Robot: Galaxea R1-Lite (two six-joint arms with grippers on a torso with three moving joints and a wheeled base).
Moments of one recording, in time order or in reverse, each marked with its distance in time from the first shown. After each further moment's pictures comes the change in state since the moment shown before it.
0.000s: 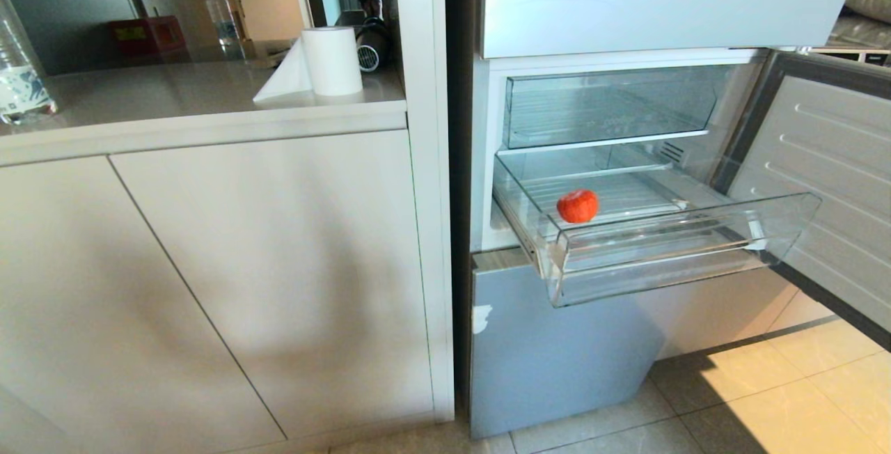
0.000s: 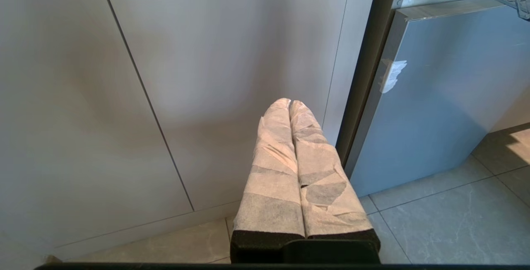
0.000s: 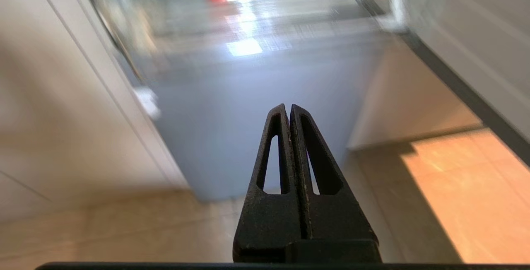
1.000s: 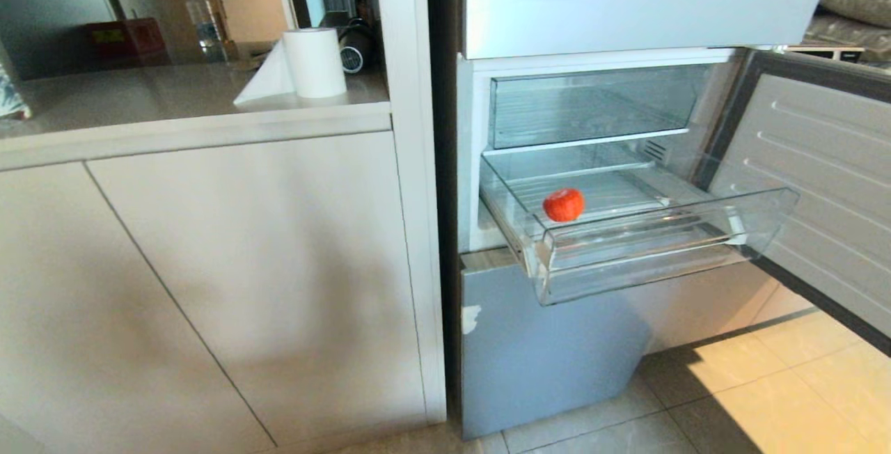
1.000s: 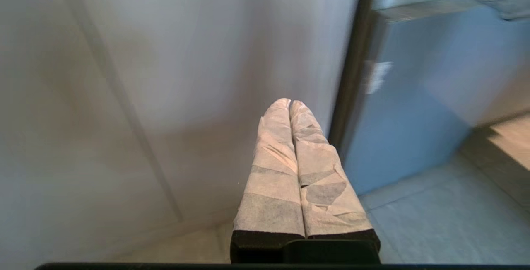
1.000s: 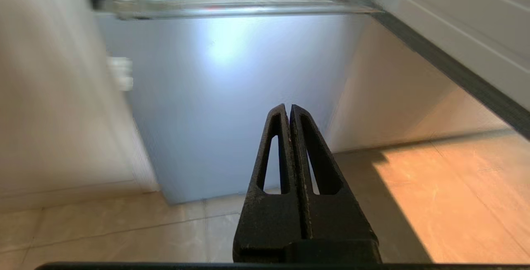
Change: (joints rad) left arm 0.000 0.000 0.000 0.000 0.000 0.000; right arm -0.099 -0.586 0.214 0.277 0.094 -0.080
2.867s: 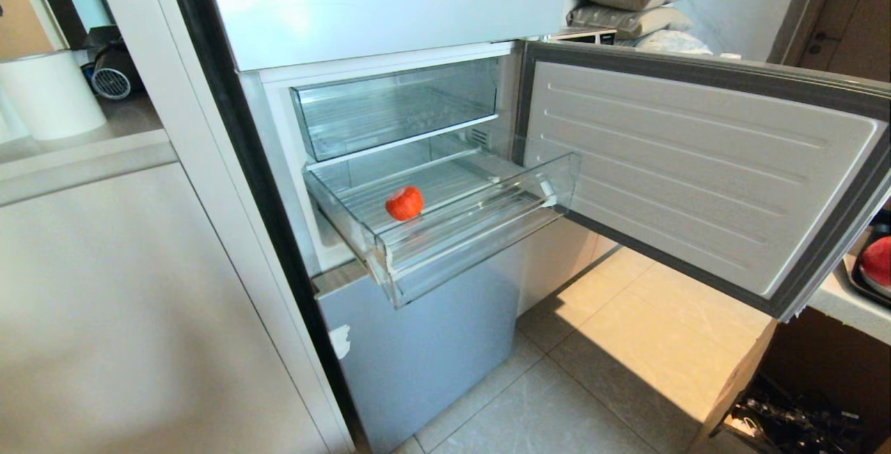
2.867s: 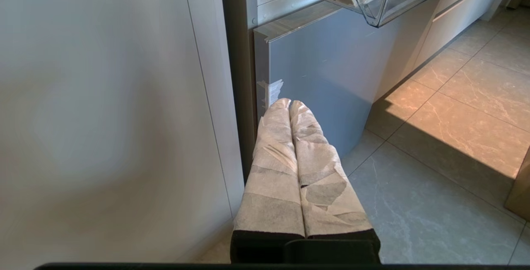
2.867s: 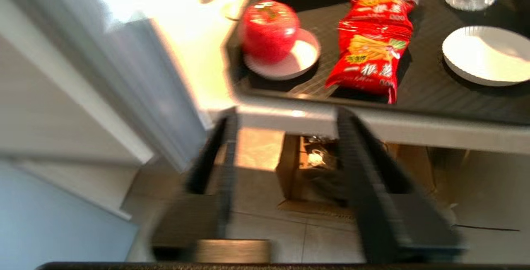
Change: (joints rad) left arm 0.000 0.000 0.000 0.000 0.000 0.000; right arm -0.728 1.340 -0.470 -0.702 0.031 0.223
